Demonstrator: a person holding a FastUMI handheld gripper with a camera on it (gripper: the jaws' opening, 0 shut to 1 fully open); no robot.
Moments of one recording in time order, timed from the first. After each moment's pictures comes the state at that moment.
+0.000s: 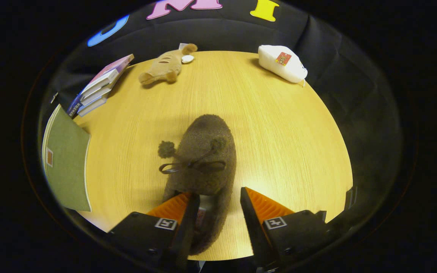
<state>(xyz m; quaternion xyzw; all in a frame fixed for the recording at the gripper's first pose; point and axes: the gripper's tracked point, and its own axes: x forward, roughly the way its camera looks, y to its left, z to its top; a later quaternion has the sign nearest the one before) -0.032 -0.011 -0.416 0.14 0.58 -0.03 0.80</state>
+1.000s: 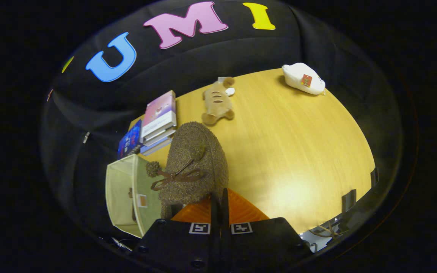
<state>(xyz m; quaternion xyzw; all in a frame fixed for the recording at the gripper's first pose) 0.030 0.113 -0.212 0.31 0.50 0.03 0.81</state>
